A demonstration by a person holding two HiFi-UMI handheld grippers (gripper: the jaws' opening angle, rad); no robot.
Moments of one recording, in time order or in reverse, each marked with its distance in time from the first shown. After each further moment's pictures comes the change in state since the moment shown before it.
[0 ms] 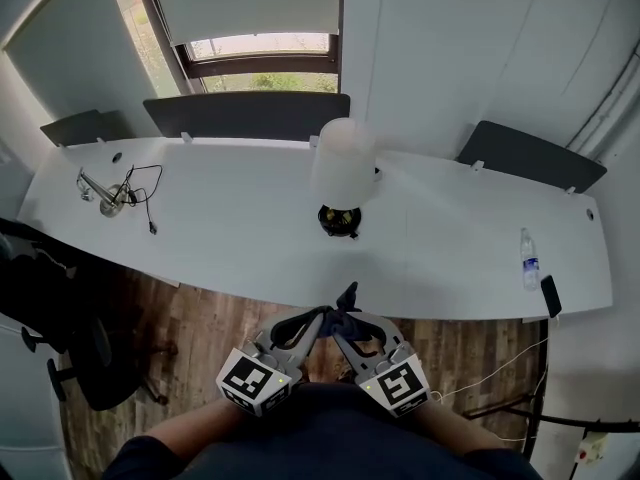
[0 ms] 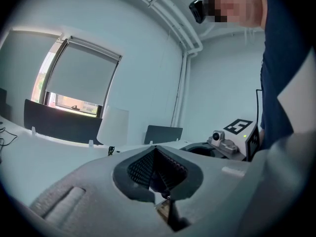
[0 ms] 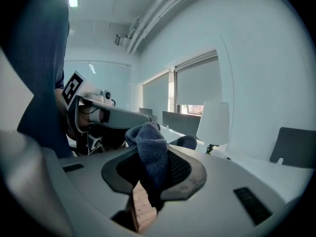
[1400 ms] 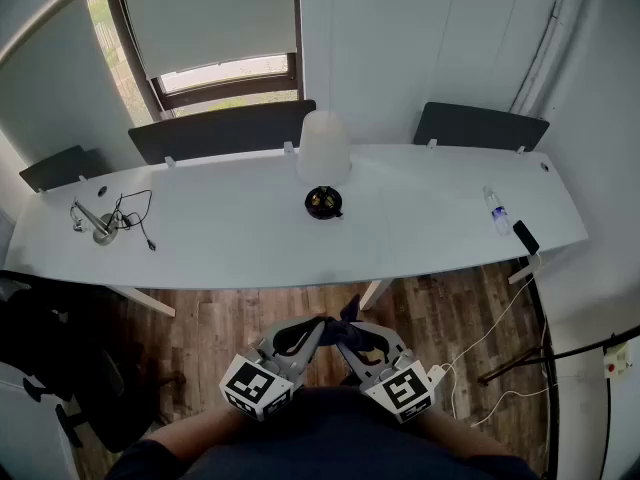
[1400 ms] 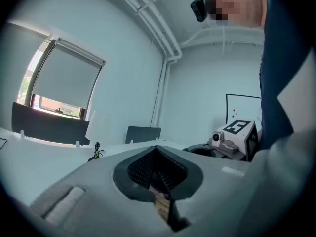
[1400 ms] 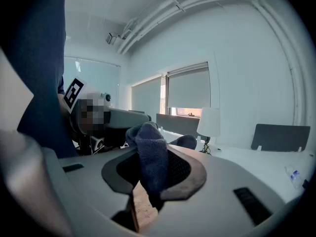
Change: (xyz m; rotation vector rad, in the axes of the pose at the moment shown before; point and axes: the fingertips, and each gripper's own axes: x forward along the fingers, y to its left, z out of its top) left arm -0.134 -0.068 -0.018 0.089 -0.013 -0.233; right arm -0.060 0.146 0.004 0.074 -0.015 -0.210
